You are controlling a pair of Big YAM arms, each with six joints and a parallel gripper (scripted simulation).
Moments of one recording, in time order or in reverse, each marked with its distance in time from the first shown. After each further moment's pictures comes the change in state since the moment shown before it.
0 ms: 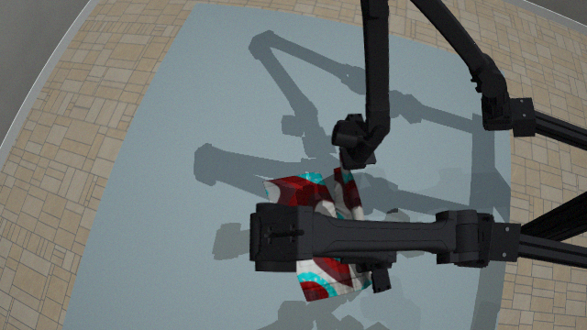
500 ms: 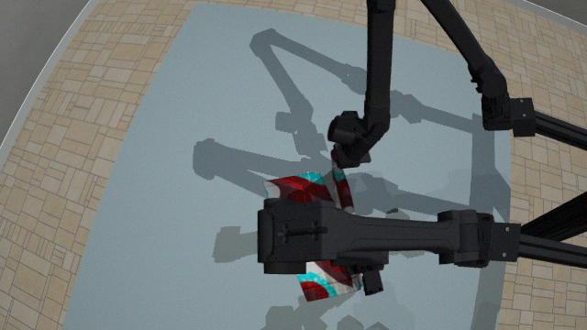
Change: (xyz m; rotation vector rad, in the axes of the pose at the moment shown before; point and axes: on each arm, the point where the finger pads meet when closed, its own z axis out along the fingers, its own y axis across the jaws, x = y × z) left arm 0.000 -0.033 -0.020 0.027 0.004 -0.022; right arm 0.001 0.033 -0.020 -0.088 -0.003 -0.016
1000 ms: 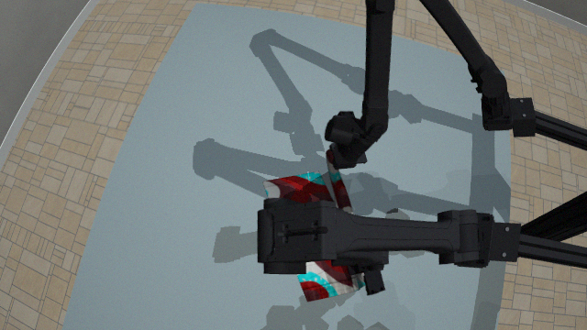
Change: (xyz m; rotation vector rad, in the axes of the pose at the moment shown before) left arm 0.000 0.006 0.000 -0.023 0.000 -0.021; right arm -0.001 0.014 0.003 -0.041 -0.004 -0.017
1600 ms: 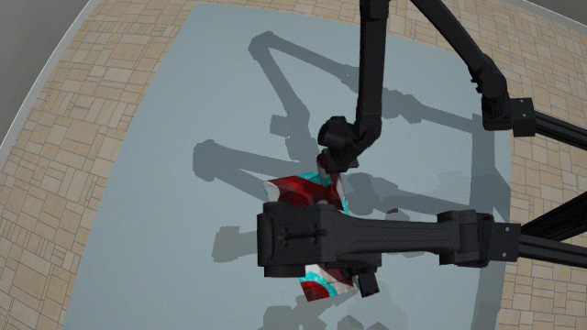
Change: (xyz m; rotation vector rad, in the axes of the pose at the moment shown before) left arm -0.001 -0.018 0.011 0.008 -0.001 -0.033; right arm 0.004 0.021 0.021 -0.043 -0.001 -0.034
